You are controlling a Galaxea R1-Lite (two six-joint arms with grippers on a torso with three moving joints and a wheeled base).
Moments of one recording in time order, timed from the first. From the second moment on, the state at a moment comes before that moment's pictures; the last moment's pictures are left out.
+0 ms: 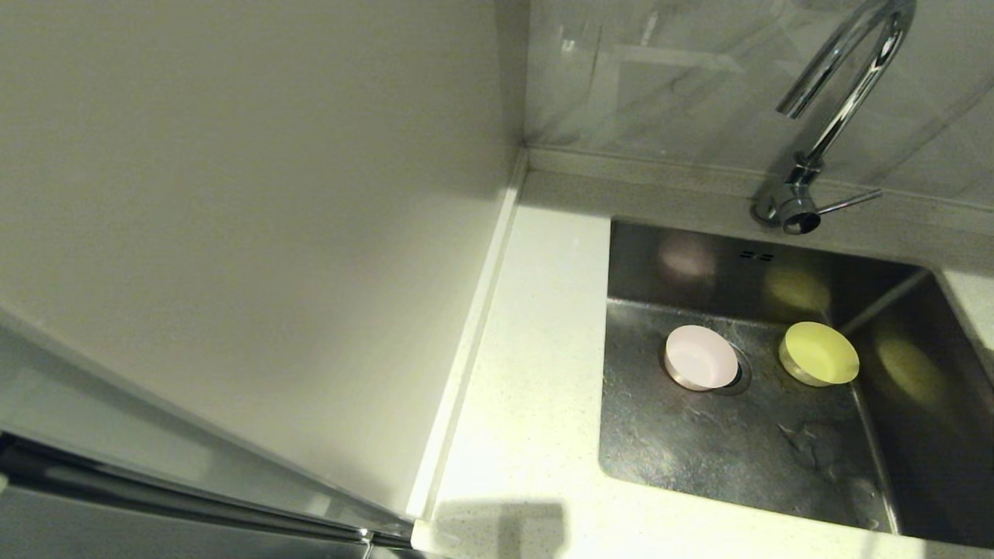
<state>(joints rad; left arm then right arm) 0.00 0.00 0.00 -0.01 0.00 -0.01 -0.68 1.51 -1.16 0.34 -0.11 -0.39</state>
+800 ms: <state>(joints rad) 0.00 0.00 0.00 -0.01 0.00 -0.01 -0.84 1.66 -1.23 0.51 -0.23 -0.15</state>
